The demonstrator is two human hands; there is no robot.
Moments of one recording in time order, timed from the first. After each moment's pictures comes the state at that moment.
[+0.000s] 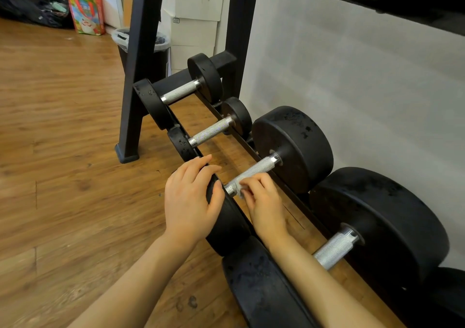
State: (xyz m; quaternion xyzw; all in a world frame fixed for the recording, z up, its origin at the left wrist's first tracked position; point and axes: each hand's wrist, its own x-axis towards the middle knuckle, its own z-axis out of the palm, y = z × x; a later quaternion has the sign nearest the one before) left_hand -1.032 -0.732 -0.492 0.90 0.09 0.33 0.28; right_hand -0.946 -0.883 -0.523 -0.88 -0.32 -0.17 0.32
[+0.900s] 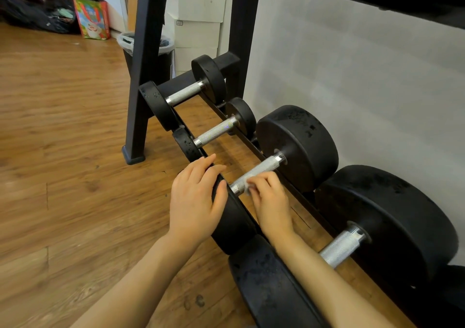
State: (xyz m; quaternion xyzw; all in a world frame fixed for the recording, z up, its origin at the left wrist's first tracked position) left_hand -1.035 -0.729 -0.491 0.91 0.07 0.30 0.28; right_hand -0.945 -0.884 -0.524 -0.88 -0.30 -0.17 0.32
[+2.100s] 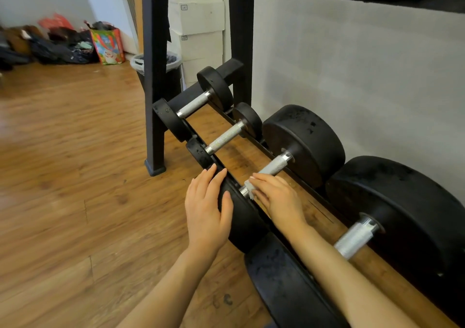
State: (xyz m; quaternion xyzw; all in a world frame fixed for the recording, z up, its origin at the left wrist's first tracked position) left_hand -1.044 -0.736 -0.506 0.87 0.10 0.34 0.33; right_hand -0.939 -0.884 -0.522 -0.88 -0.35 -0.14 0.28
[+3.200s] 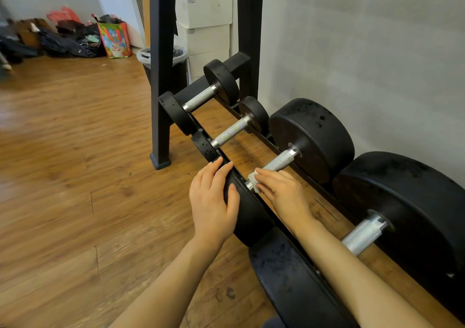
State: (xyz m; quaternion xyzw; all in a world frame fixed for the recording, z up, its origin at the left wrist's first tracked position) left_hand -1.042 -0.738 -0.504 0.87 0.12 0.35 0.32; right_hand -0.936 -0.883 -0.526 -0.85 -0.37 -0.14 0.35
